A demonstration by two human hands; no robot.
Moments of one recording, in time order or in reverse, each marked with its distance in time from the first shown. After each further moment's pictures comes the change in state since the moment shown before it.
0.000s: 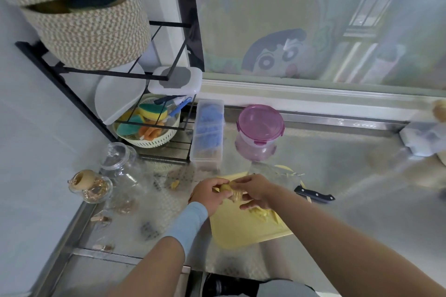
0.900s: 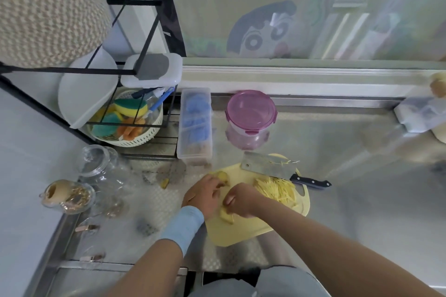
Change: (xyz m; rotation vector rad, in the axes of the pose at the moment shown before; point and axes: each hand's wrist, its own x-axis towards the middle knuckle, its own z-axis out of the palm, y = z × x) left_hand 0.016 -0.013 0.009 0.582 -0.053 0.205; right_hand 0.022 0.033 0.017 -0.932 -0.033 -0.149
